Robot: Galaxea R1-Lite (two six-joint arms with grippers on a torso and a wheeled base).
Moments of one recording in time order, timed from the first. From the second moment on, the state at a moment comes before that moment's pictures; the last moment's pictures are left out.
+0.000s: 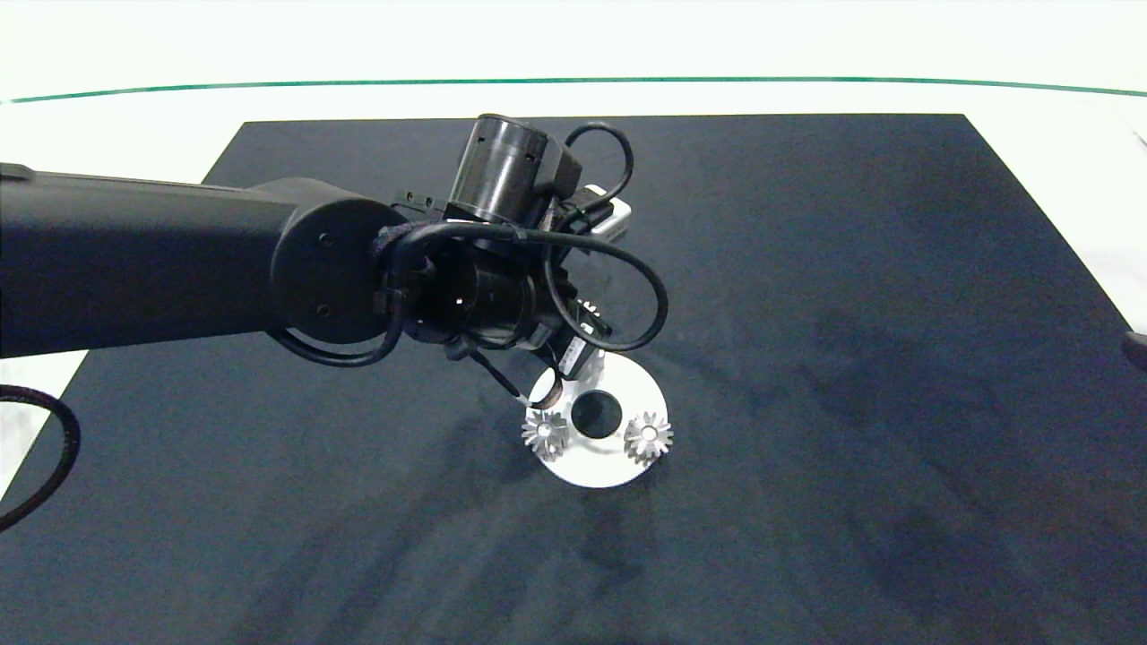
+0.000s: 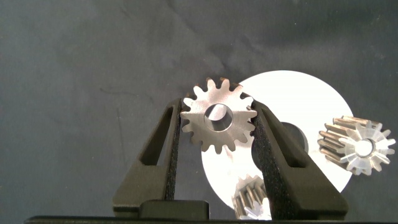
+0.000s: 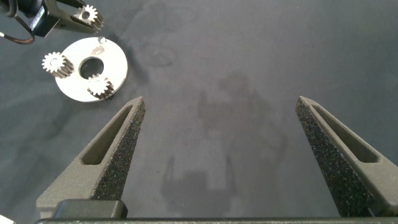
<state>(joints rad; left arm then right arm) -0.71 1.91 -1.63 0.28 0.19 0.28 0.58 0.91 -1.00 0.25 -0.28 -0.20</state>
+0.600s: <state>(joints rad) -0.72 1.92 -1.64 0.31 0.19 0.27 0.58 0.91 -1.00 0.25 -0.28 -0.21</state>
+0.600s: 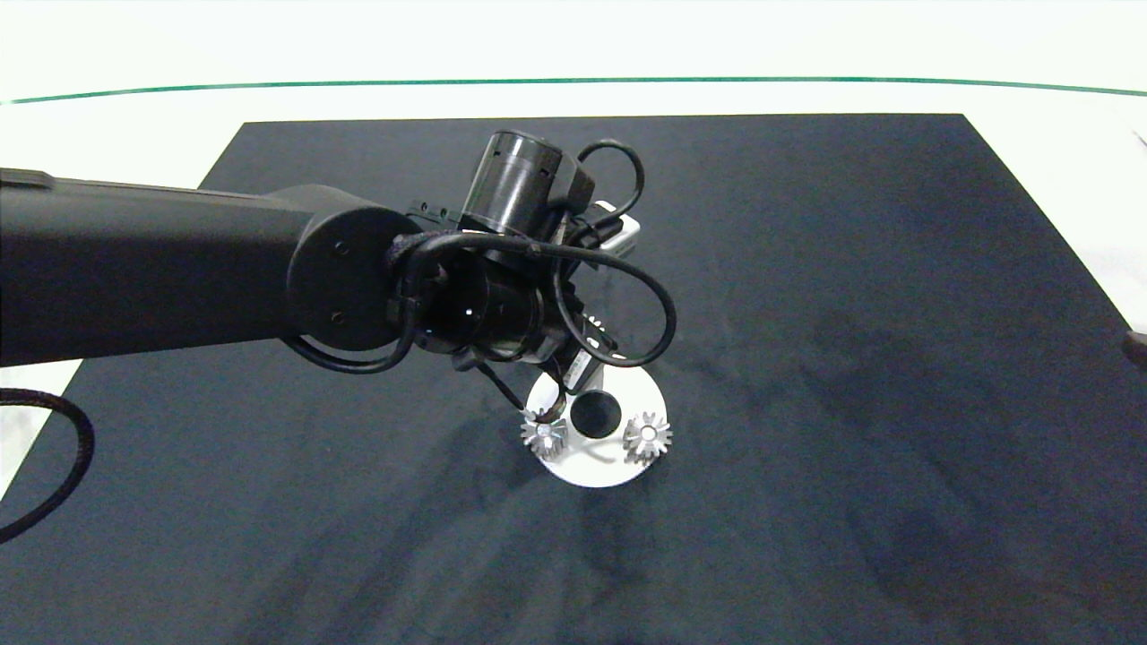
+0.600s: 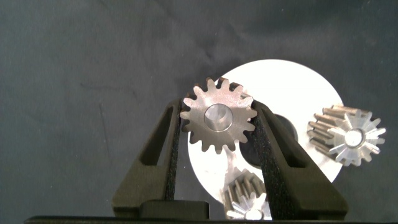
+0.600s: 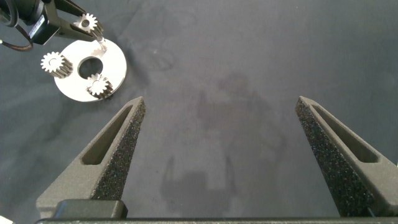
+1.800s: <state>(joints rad) -0.74 1.96 -1.65 0.31 0.19 0.28 0.58 0.91 -1.01 0.25 -0.28 -0.21</state>
